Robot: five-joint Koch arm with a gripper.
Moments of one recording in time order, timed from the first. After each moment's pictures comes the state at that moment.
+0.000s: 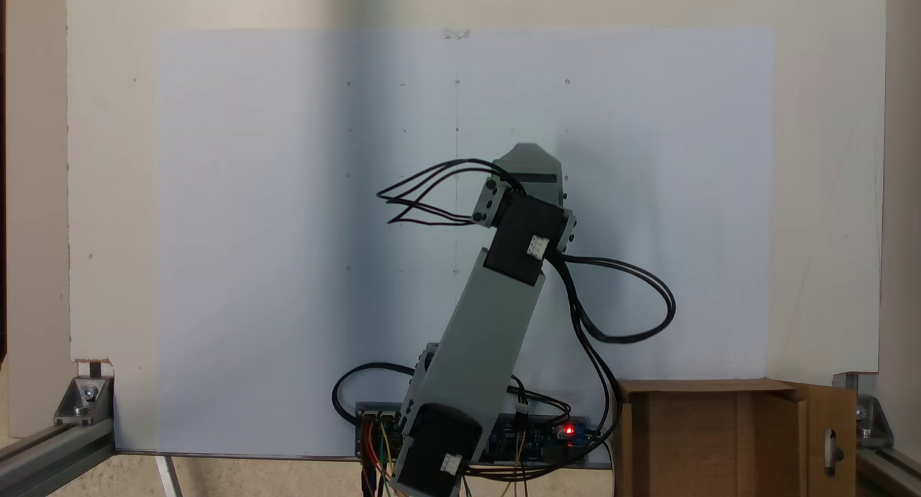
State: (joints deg) arm 20.9 91.7 62.8 87.2 -22.1
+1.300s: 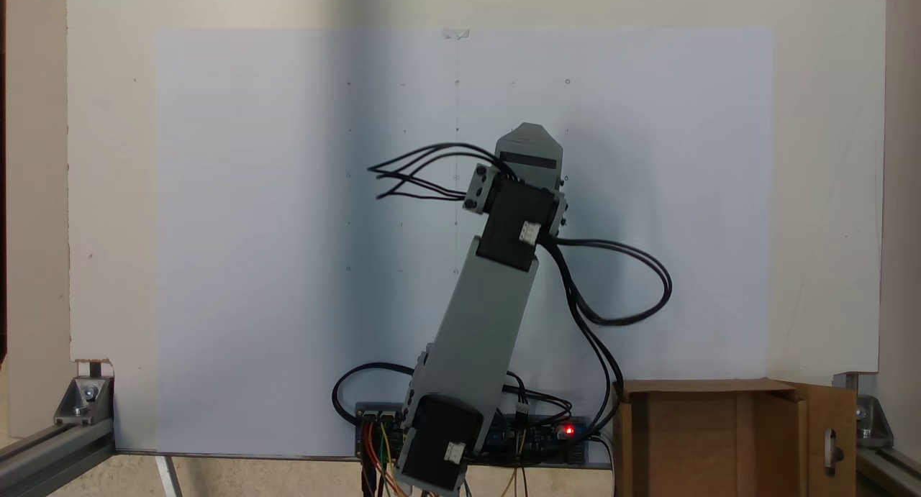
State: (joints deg) arm 17.9 89.6 58.5 85.9 -11.7
